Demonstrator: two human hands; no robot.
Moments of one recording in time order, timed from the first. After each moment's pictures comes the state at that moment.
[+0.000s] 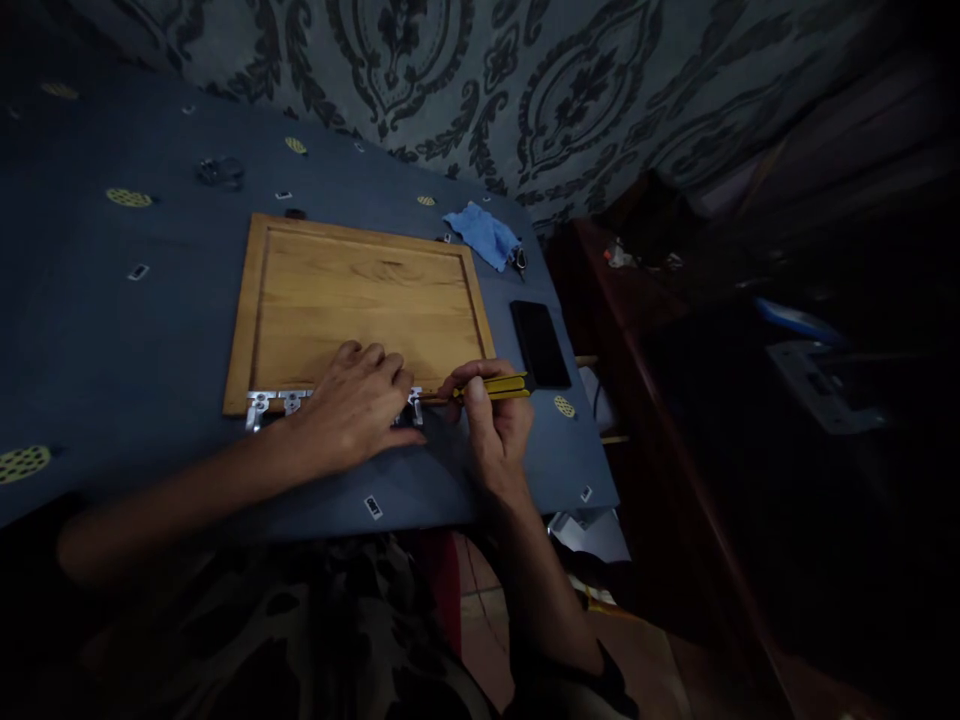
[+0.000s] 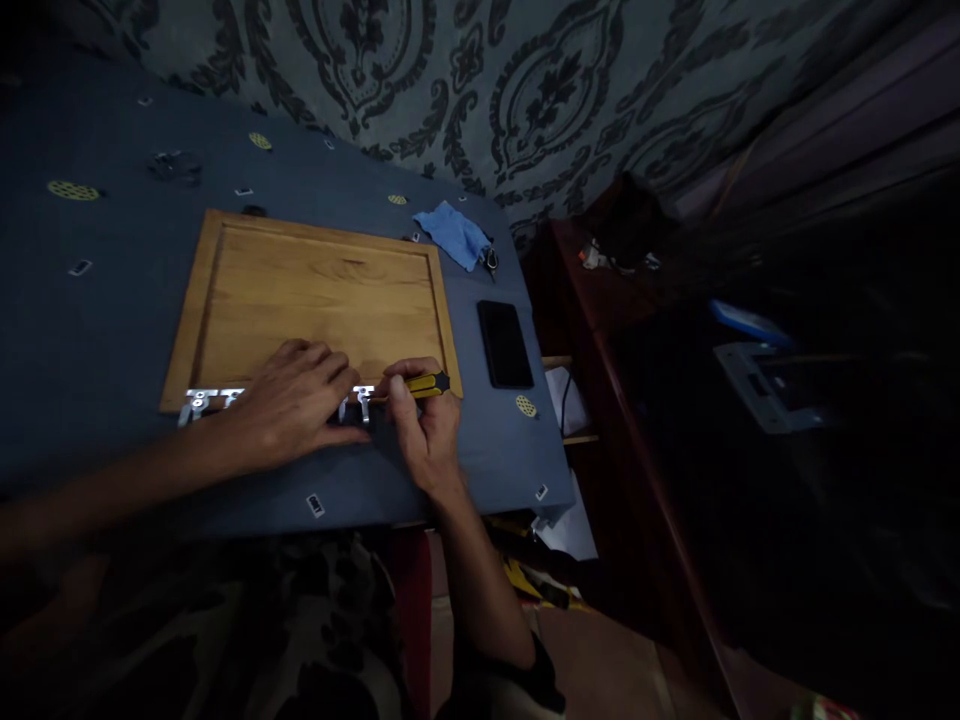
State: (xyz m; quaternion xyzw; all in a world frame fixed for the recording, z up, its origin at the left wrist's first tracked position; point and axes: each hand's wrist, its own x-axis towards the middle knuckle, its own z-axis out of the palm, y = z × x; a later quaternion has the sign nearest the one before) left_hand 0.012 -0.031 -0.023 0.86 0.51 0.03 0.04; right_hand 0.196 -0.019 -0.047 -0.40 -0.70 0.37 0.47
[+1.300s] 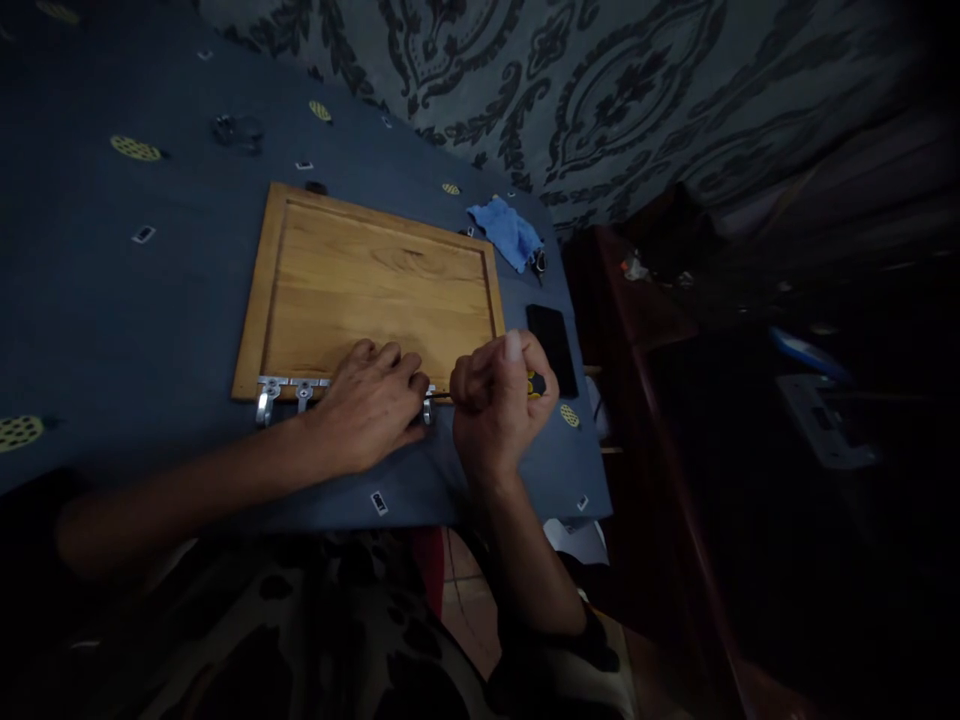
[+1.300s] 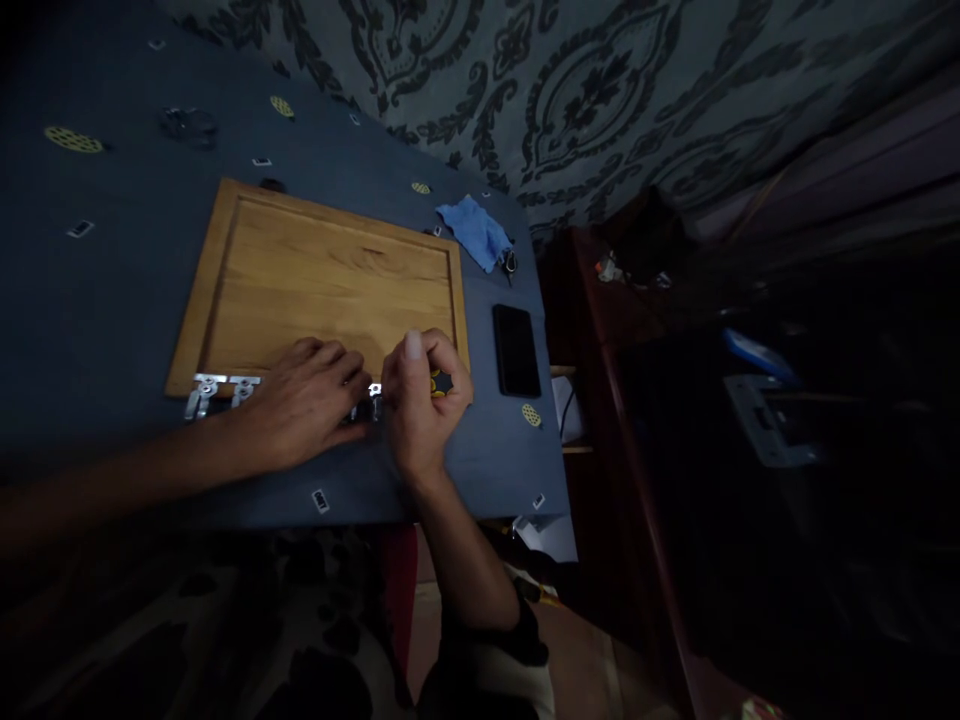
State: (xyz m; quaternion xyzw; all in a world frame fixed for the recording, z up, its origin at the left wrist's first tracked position) left_hand 0.012 -0.036 -0.027 0.86 0.51 0.04 0.08; right_hand 0.140 -0.008 -0.024 -0.37 -0.57 0.41 0.61
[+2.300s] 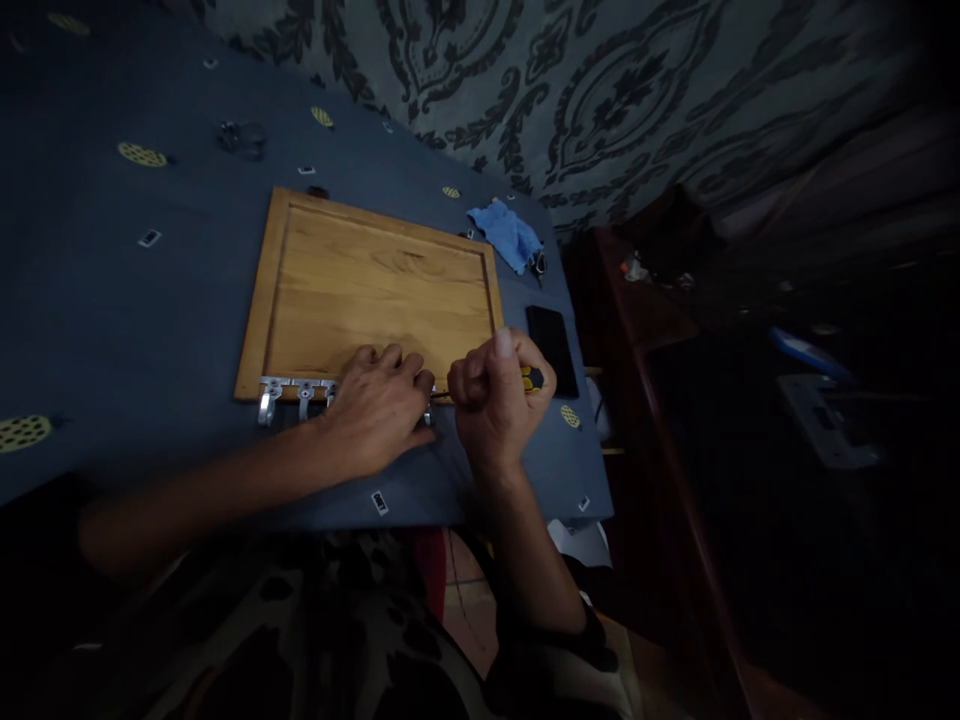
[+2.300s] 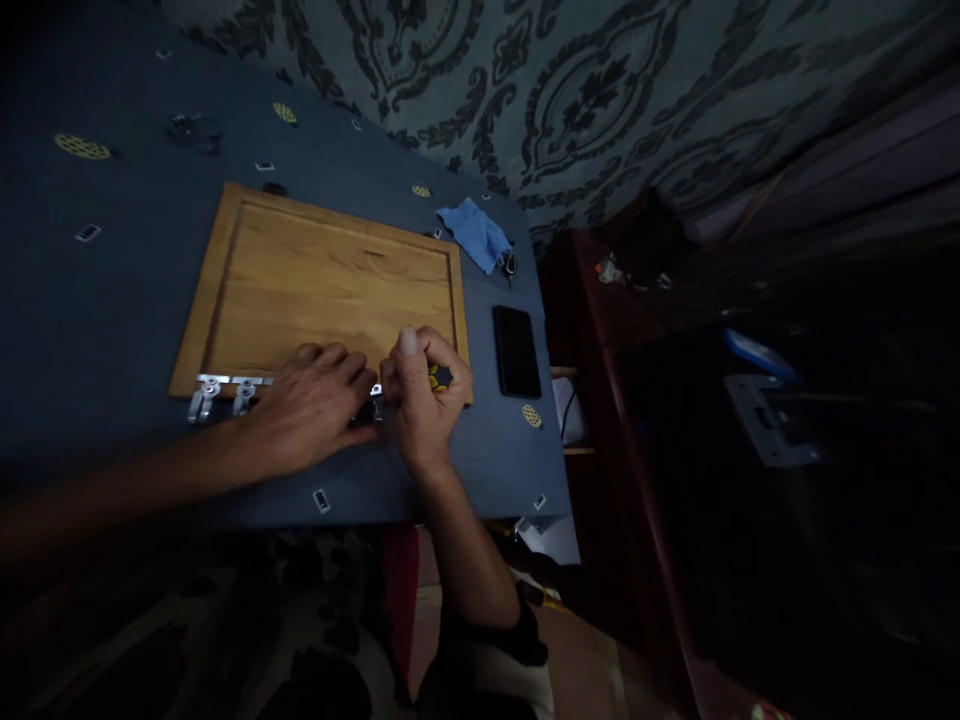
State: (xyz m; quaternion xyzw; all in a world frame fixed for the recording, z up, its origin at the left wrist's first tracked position) left_hand 0.022 -0.036 -0.025 0.82 0.55 0.03 0.13; right_hand 0.144 0.001 -0.024 -0.36 -0.56 0.47 0.59
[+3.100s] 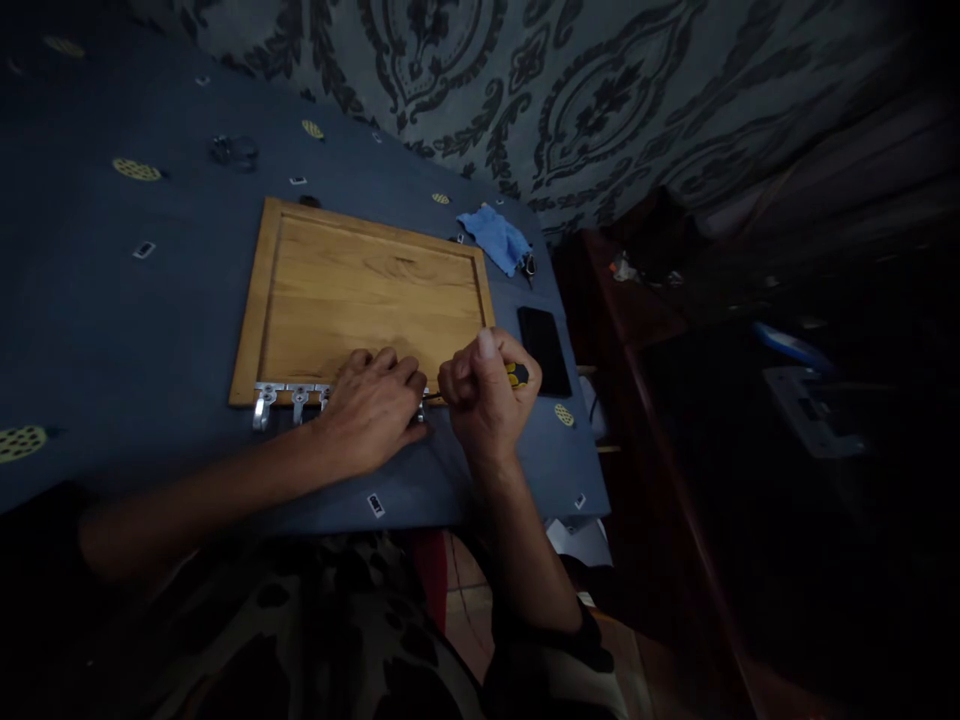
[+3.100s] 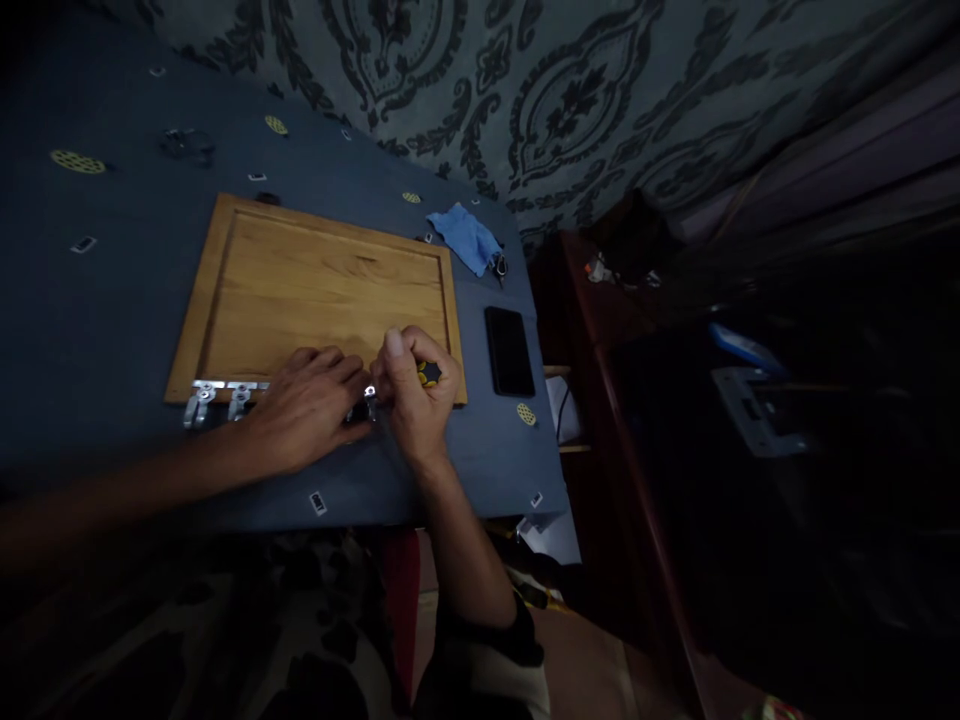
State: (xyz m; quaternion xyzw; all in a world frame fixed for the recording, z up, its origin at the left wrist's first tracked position) left_hand 0.022 -0.035 -0.025 0.82 0.55 0.04 0.14; right_hand 0.150 0.004 -0.025 -0.33 -0.56 0.51 0.56
